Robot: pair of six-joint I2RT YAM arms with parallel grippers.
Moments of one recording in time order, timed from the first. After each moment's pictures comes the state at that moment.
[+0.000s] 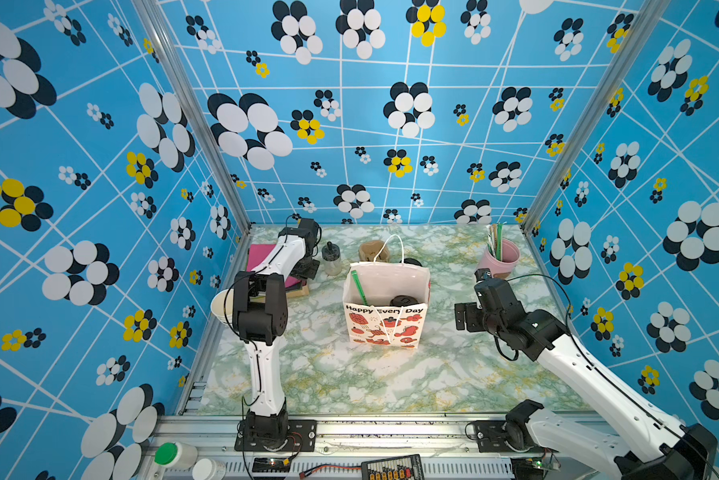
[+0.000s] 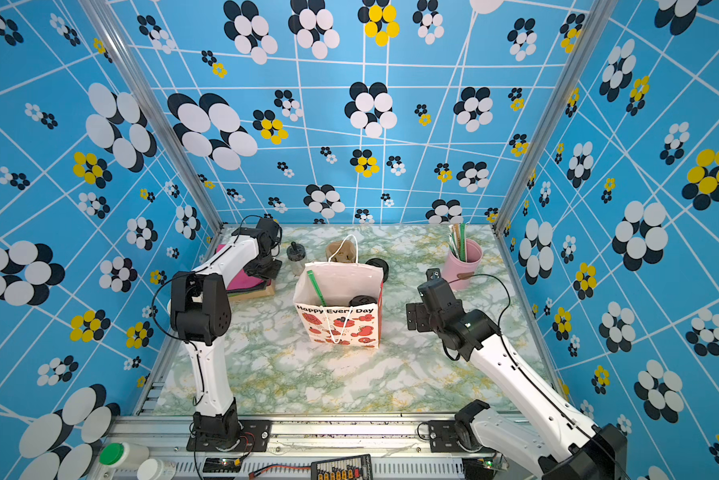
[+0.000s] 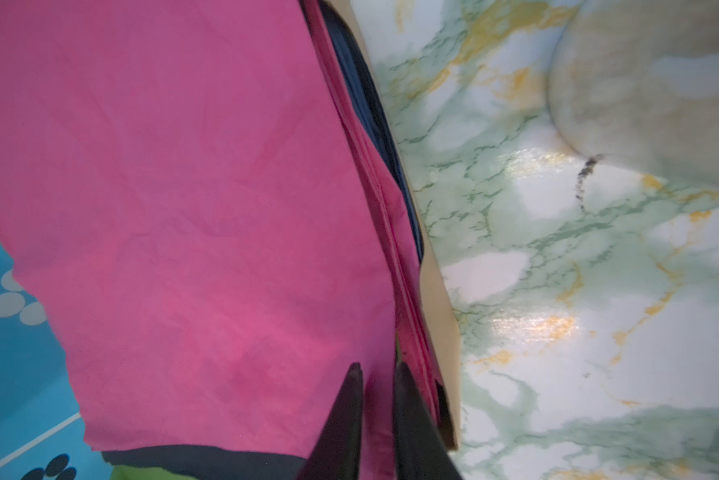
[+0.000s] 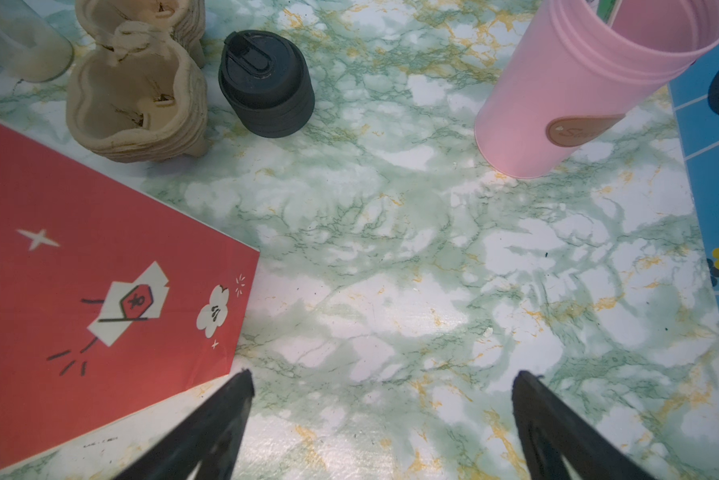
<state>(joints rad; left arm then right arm) -0.11 2.11 1.76 -1.02 -0.24 0.12 0.53 1.02 0.91 -0.79 0.33 0.31</state>
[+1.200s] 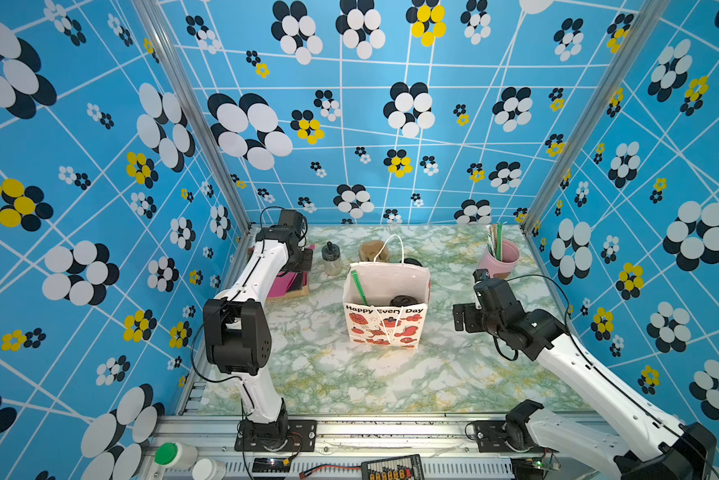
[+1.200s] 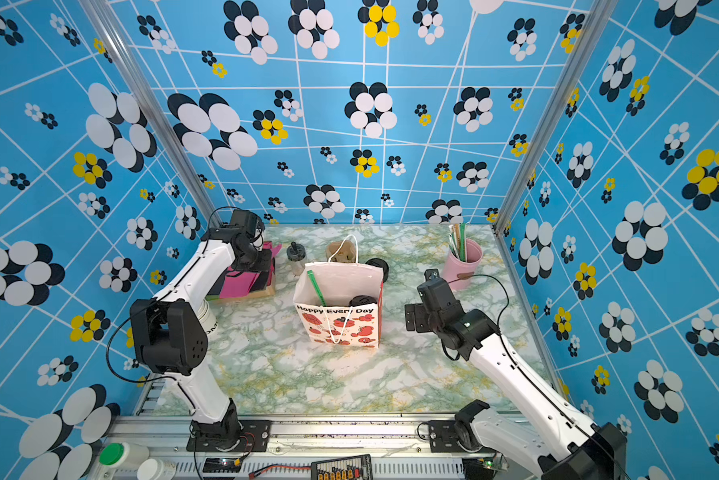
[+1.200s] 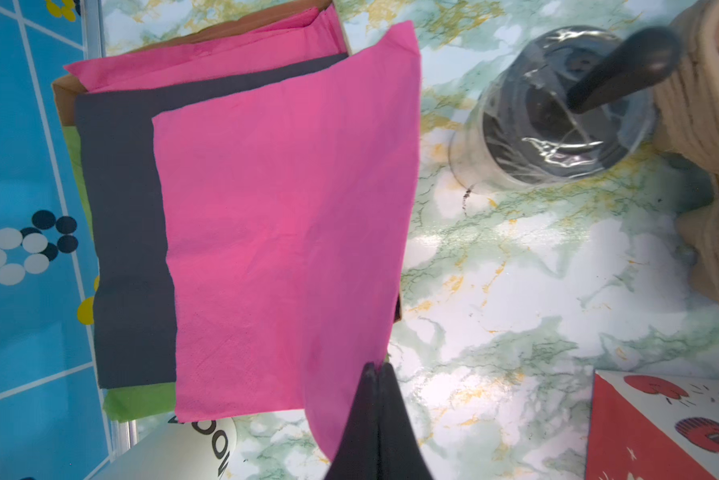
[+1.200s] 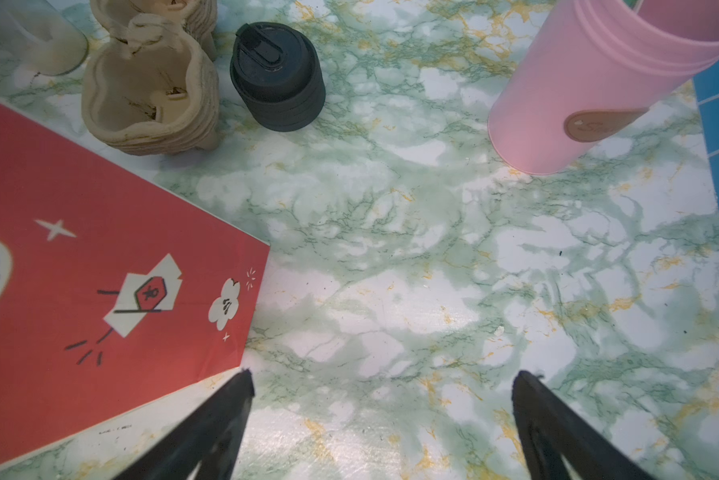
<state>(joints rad) -0.06 1.81 1.60 -0.93 -0.06 -0.01 0.53 1.02 0.91 -0.79 0.30 0.31</state>
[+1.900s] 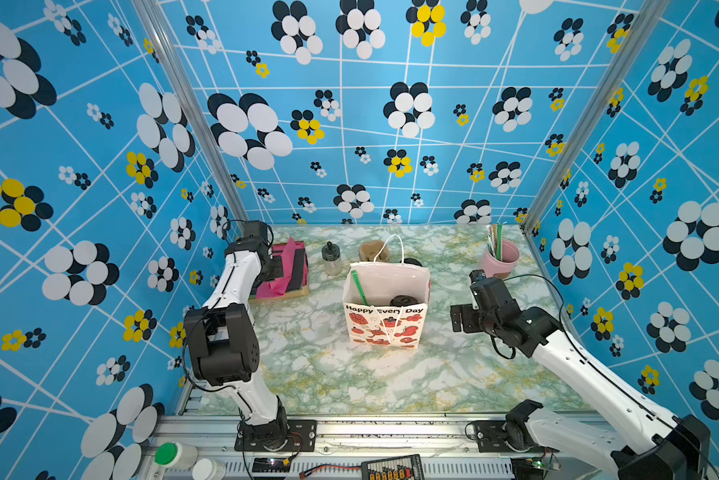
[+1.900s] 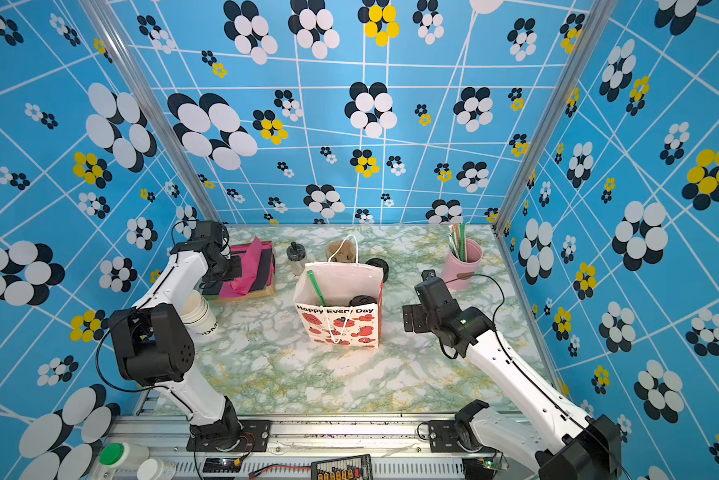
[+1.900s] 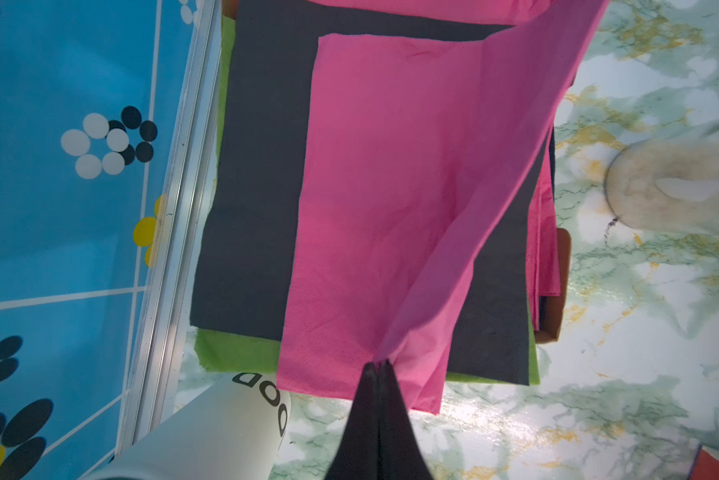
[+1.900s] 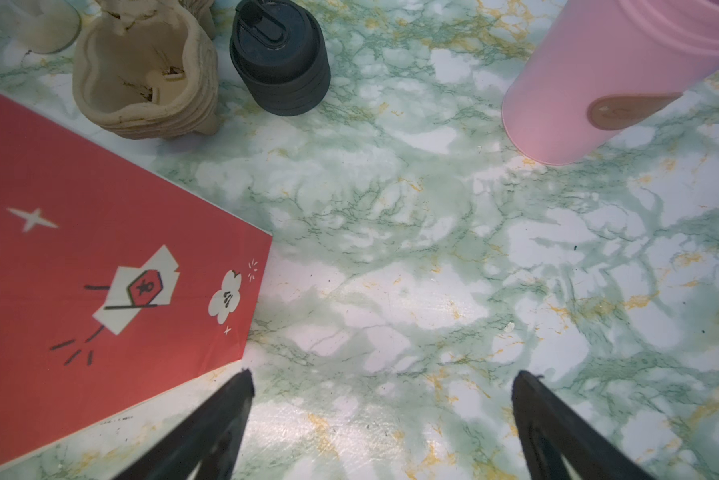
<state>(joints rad) 0.15 1.73 1.45 -0.82 -0.06 -0.05 0.53 1.06 0.91 -0.79 0.27 0.31</state>
